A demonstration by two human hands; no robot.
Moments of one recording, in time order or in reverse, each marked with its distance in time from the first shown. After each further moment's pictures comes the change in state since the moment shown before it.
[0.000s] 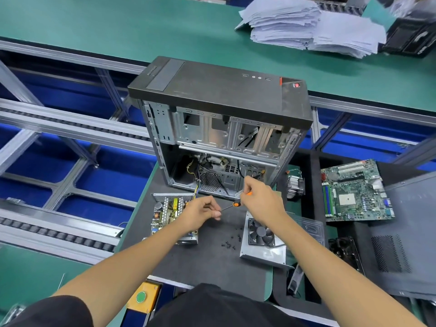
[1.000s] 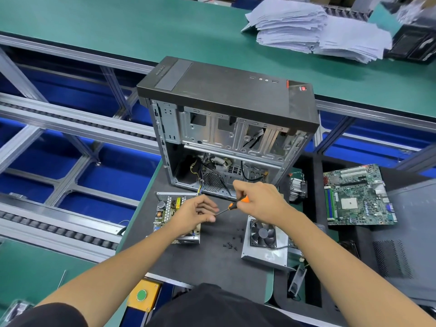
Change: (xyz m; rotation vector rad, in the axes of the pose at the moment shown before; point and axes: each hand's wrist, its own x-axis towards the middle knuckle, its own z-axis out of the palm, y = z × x) left_hand -0.020 -0.005 -0.015 -0.143 0.060 0.060; right_hand 0.004 -0.011 -0.018 -0.200 -0.157 -0.461
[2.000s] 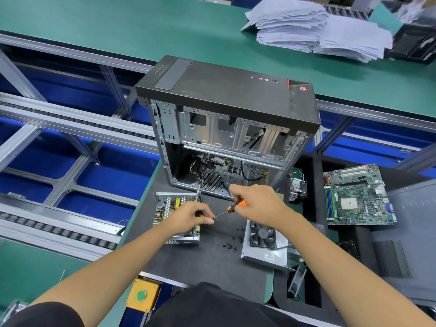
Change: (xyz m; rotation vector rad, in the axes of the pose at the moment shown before) left_hand 0.000 0.003 -0.015 0.306 -0.152 -0.030; right_hand 0.001 -0.002 0.006 -0.061 -0.027 -0.076
